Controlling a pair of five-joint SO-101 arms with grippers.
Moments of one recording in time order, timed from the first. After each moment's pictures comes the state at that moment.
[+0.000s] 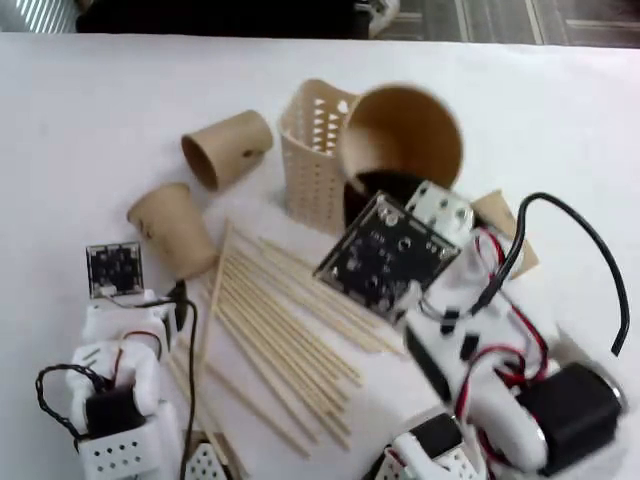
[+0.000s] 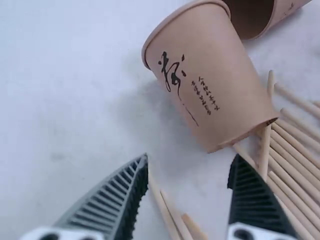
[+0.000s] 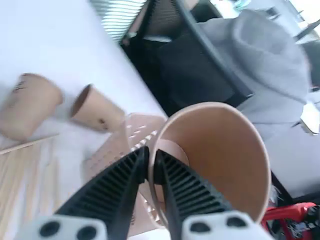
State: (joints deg) left arm -20.0 -104.9 95.2 60.9 -8.2; right arm -27.3 -47.1 -6.5 80.9 40.3
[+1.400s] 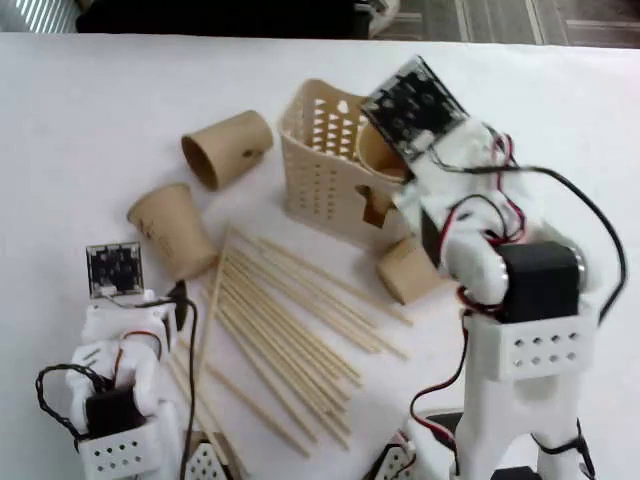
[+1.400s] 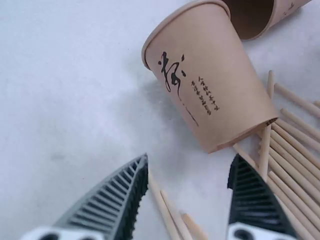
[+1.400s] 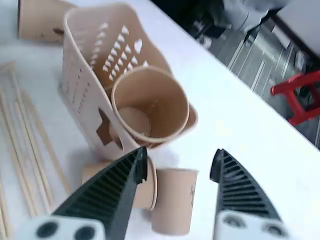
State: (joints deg) left arm -20.0 -104.9 95.2 60.9 -8.2; right arm -8.0 -34.2 -5.2 90.4 35.3
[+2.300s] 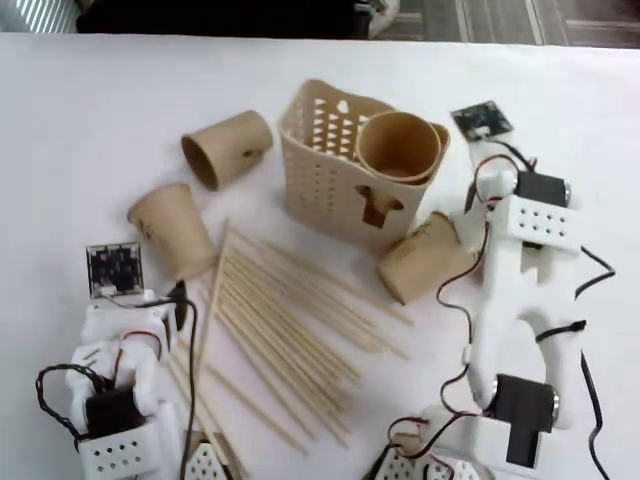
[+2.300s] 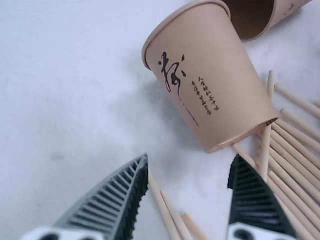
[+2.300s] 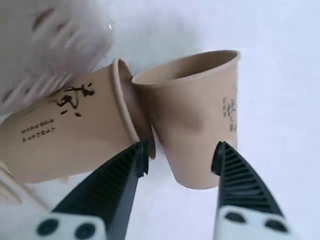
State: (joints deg) left arm -20.0 -104.9 95.2 60.9 -8.2; right arm 11.4 -8.3 16.1 72.3 31.0
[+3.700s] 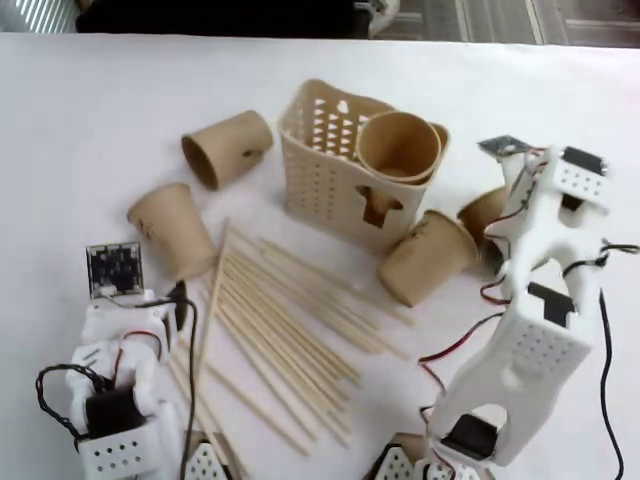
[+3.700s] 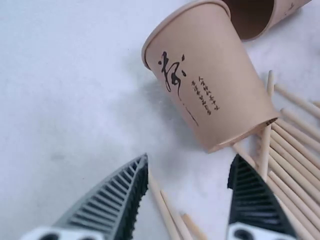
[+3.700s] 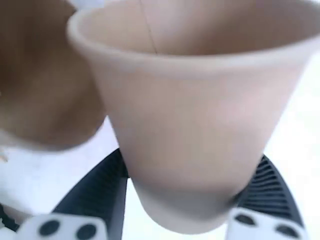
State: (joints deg) left arm -20.0 -104.9 95.2 60.9 -8.2; right arm 23.0 29.9 -19.2 94.1 50.1
